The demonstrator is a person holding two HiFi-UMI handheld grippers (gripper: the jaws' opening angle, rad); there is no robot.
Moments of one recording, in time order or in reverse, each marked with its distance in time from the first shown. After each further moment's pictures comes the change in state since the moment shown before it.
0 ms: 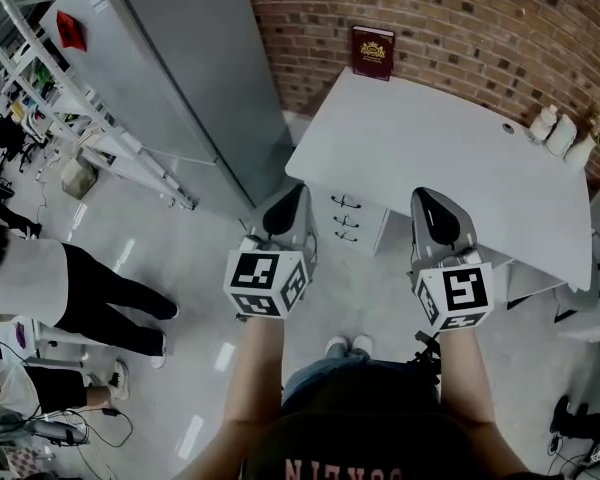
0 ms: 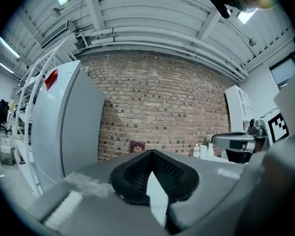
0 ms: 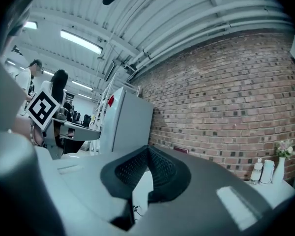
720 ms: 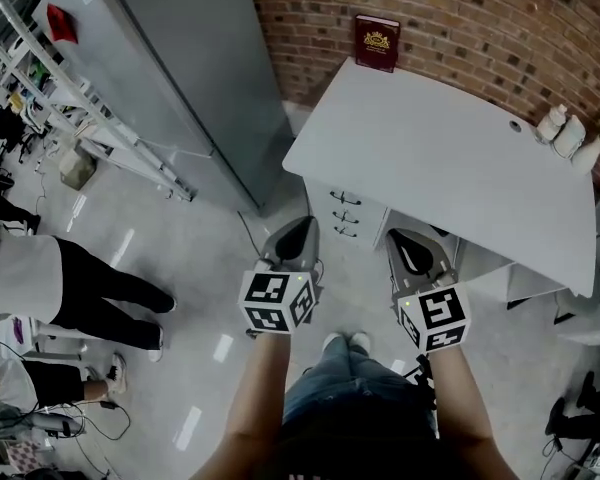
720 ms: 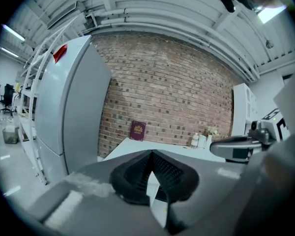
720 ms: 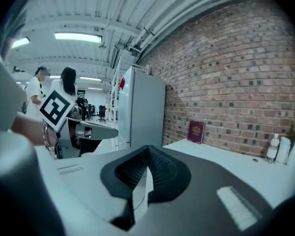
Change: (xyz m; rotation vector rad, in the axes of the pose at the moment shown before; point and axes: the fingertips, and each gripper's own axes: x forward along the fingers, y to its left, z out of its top) left arm 0.003 -0.008 -0.096 -0.141 0.164 0.016; right arm -0.001 0.048 -0.093 0.070 0.242 0.183
